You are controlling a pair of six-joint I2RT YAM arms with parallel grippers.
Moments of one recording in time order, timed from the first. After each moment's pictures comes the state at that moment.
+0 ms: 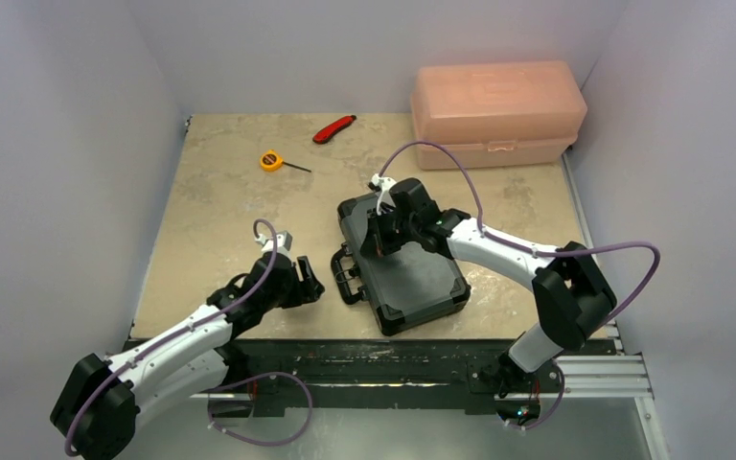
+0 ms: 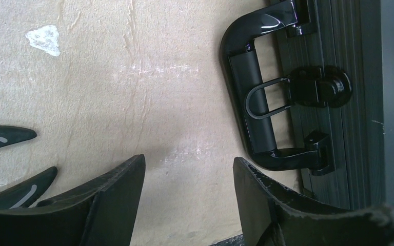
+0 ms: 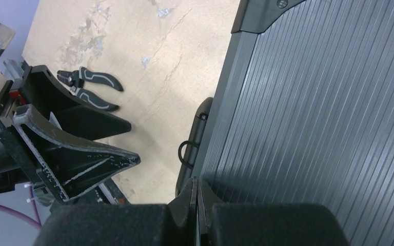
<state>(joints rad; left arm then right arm) -0.63 0.86 0.34 -0.25 -0.11 -0.77 0.72 1.58 1.05 -0.21 -0.32 0.40</state>
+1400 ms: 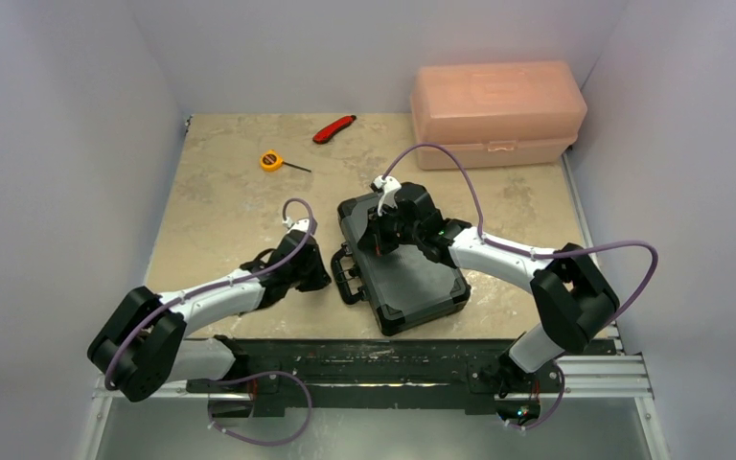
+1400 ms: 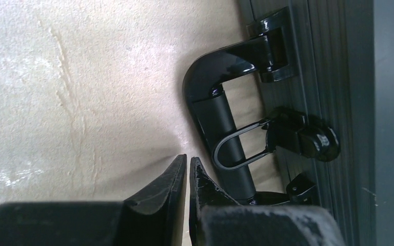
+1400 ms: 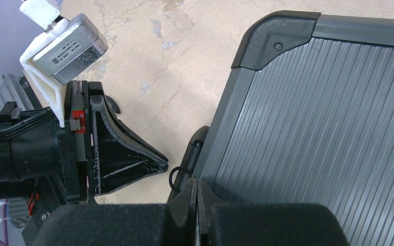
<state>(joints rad) -0.63 1.25 0.49 -0.09 -0.05 -0.73 0.73 1.57 0.94 0.03 -0.28 0.35</state>
